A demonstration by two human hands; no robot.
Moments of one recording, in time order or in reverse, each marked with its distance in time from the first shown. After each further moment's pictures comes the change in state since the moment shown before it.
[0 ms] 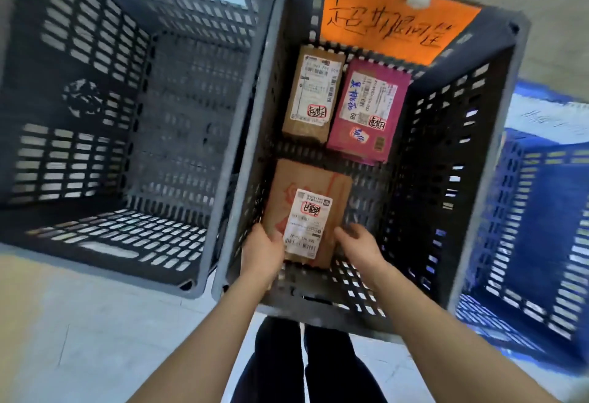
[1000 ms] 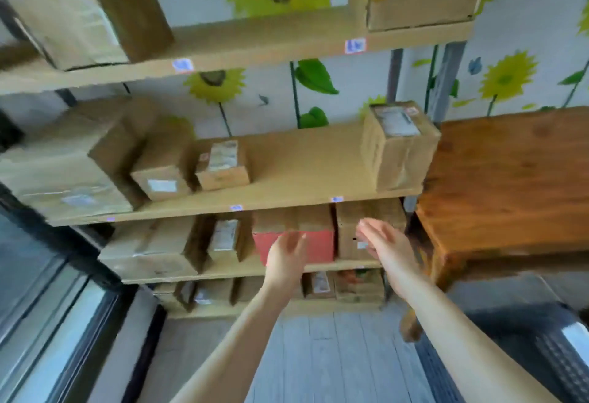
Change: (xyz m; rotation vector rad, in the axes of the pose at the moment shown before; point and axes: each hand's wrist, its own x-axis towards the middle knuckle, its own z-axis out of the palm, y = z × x) left_hand -0.633 -0.390 -0.432 -1.115 1.159 0.099; right_hand -0.785 -0.065 0.321 -0.500 -0.928 -1.074
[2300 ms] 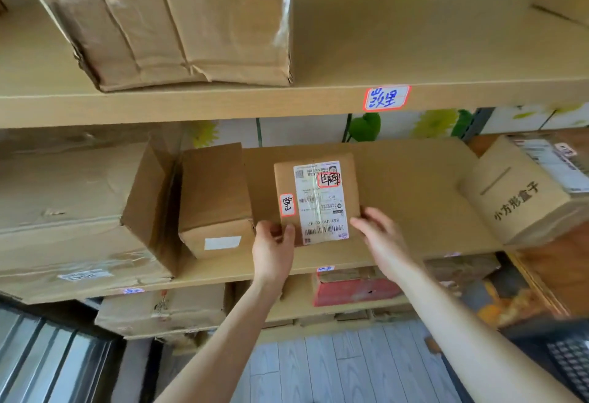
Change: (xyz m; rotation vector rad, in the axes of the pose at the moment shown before) left_hand 0.270 -0.059 -0.191 -0.075 0.092 -0.019; right_hand 0.189 -0.034 0.266 -0.089 0.110 0.032
